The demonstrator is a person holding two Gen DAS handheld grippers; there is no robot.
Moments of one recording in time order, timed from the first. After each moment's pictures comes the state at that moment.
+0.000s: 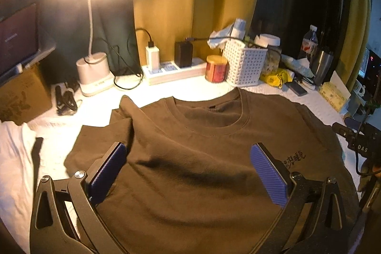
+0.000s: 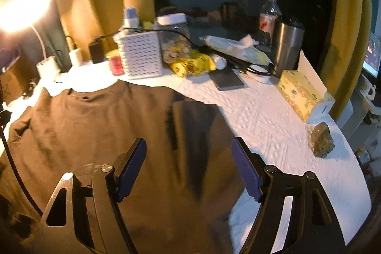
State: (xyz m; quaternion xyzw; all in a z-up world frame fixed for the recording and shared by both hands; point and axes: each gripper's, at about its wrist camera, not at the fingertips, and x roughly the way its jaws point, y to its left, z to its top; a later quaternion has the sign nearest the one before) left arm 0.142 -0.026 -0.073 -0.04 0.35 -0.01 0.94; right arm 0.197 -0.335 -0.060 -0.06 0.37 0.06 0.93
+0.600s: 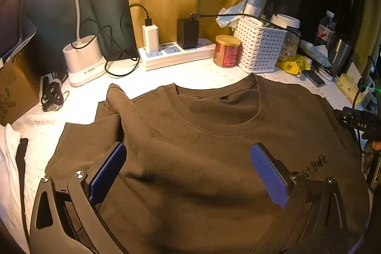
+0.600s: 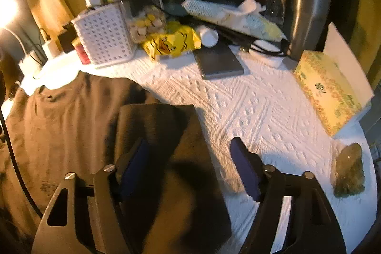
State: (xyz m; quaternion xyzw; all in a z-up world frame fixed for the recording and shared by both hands) left arm 0.193 -0.025 -0.105 -0.04 0.39 0.01 0.92; right arm 0.294 -0.379 -0.111 -0.04 0.45 0.09 0.89
